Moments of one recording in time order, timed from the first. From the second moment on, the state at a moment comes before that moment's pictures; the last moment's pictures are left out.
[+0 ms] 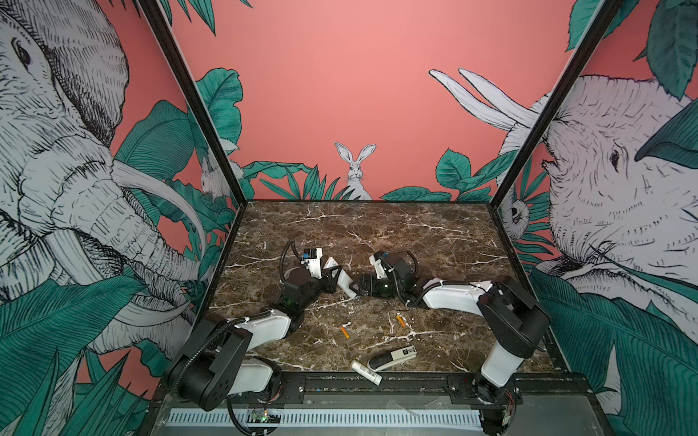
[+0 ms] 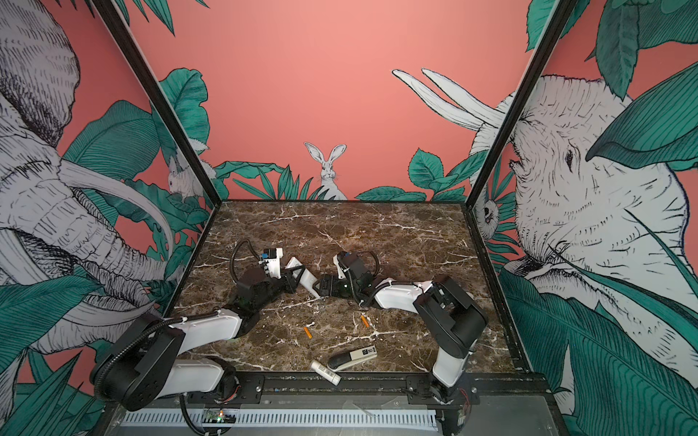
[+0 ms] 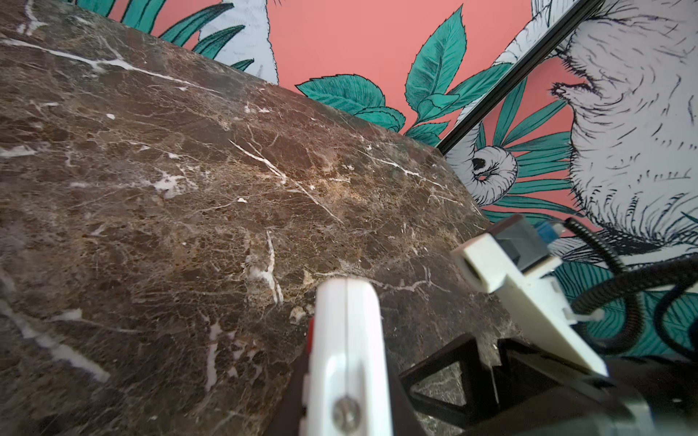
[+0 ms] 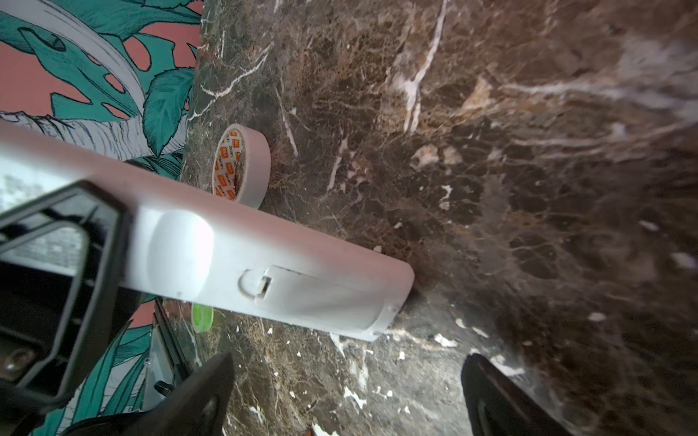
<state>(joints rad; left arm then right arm) -0.49 1.32 0.33 0.74 0.17 -0.54 0.79 1.76 0.89 0.18 -0.32 0.82</state>
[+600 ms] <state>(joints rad) -0.49 1.29 0.31 0.72 0.13 -0.54 0.80 1.87 0.89 0.46 -0.32 0.99</state>
